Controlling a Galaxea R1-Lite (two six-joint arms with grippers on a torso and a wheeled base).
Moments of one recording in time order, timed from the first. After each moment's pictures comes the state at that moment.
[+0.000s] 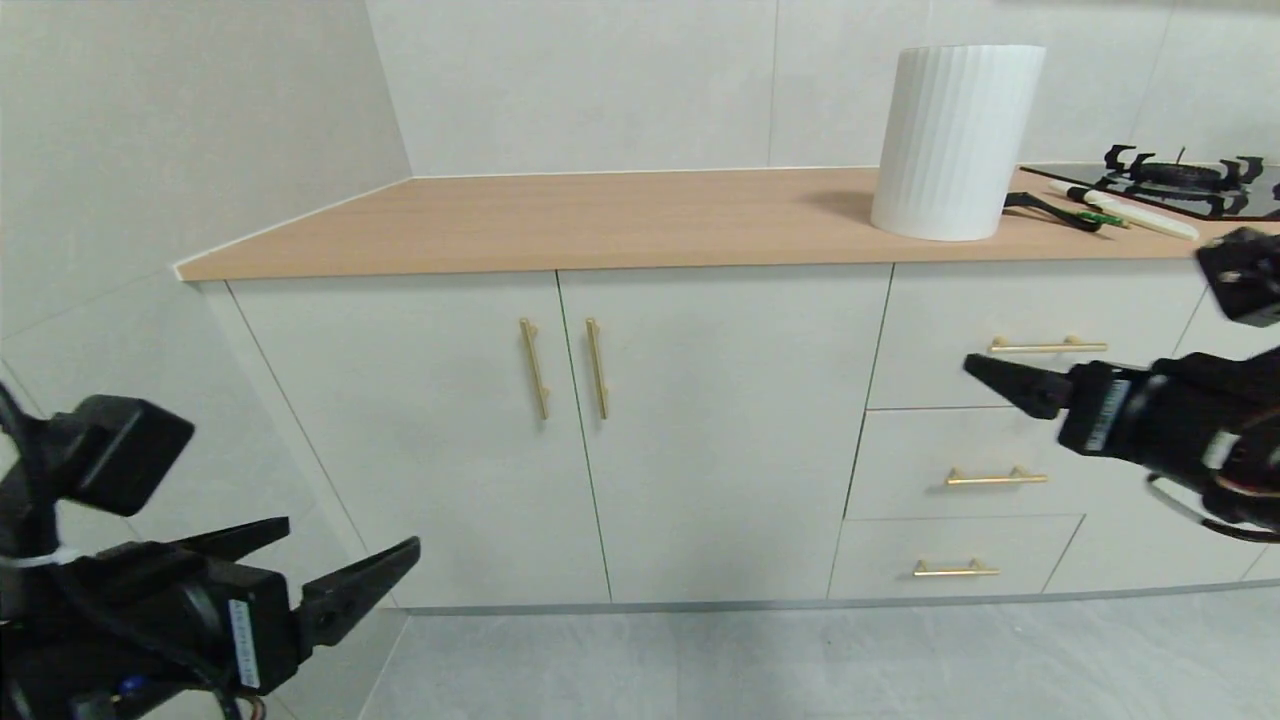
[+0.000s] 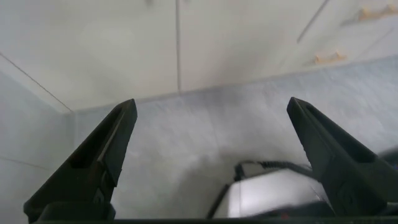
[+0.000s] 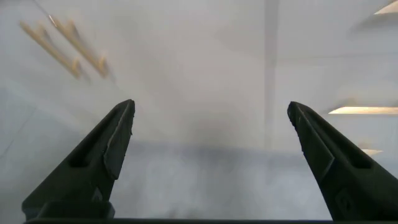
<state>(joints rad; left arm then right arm) -0.49 1.07 -0.51 -0.16 0.23 -0.18 0.45 1.30 -0.65 -0.53 -0.23 0.26</state>
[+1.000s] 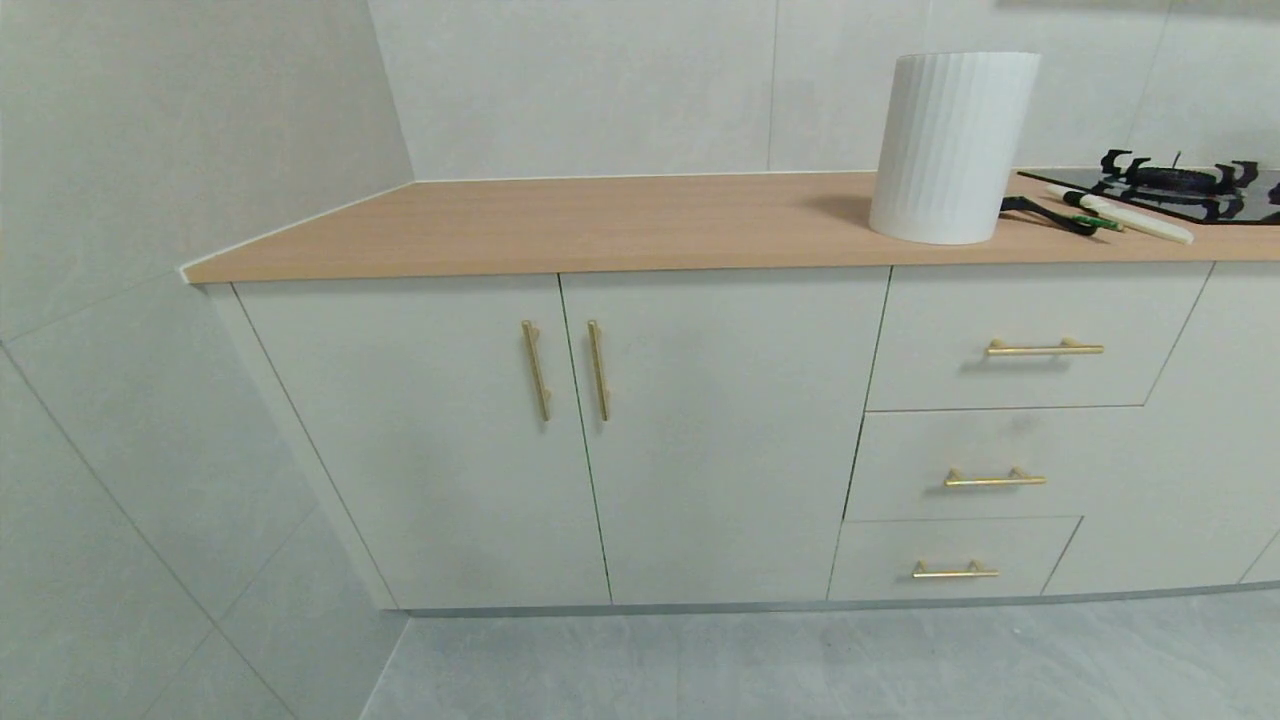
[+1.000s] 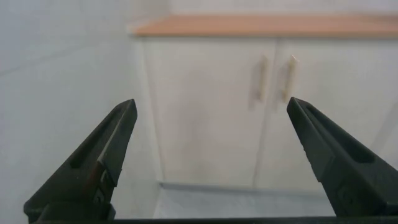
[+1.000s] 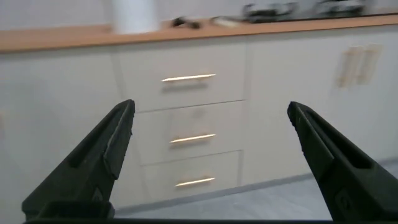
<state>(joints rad) -0.12 0.14 -0.50 0.16 0.34 0.03 0.06 0.11 -0.38 0.03 -0.33 -0.05</state>
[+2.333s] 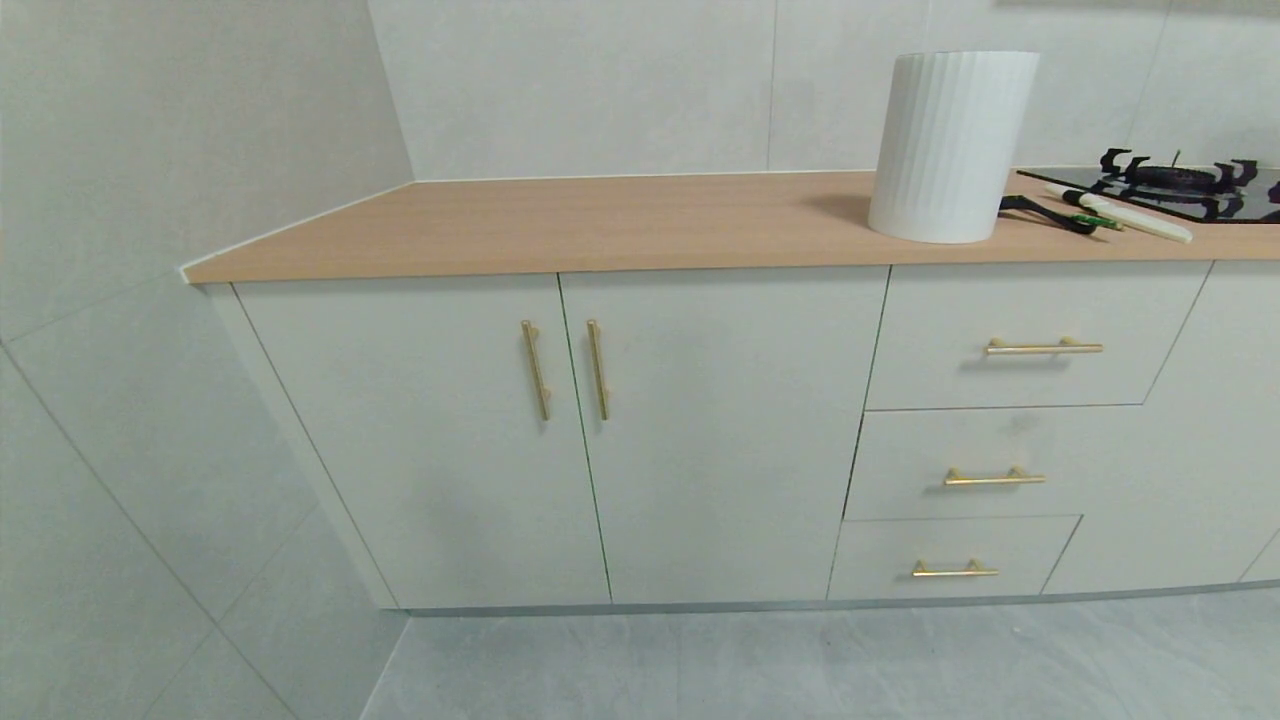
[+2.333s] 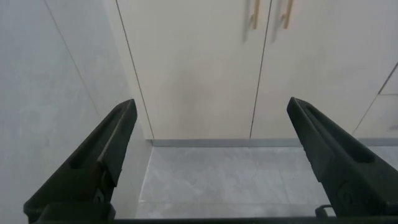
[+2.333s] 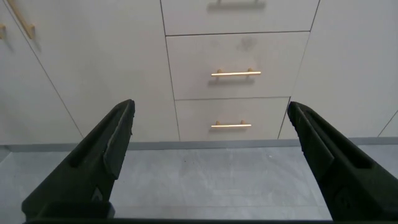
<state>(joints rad) 0.00 0.00 0.00 0.00 0.04 0.02 0.00 0.00 0.00 0.00 0.00 0.02</state>
